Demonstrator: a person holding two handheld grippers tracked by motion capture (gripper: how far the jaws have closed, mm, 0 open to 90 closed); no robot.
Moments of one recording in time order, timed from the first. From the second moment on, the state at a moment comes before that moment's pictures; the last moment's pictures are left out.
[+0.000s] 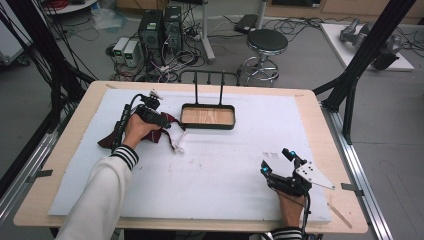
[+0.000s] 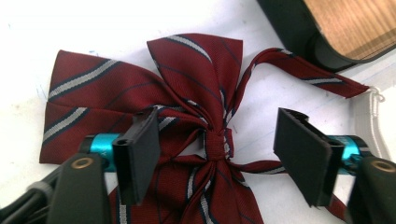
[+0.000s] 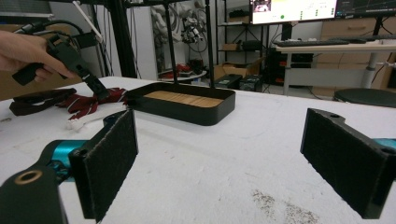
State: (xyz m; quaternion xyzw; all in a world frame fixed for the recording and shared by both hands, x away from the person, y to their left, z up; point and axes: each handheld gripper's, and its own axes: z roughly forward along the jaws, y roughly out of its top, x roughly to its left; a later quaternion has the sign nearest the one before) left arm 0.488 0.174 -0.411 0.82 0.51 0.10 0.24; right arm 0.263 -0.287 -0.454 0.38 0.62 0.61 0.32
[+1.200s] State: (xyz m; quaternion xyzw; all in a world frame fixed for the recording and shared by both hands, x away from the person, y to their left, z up) left arm 0.486 0.162 -0.414 0.83 0.50 0.12 0.20; right arm 0.263 -0.287 -0.454 0.38 0.62 0.61 0.32
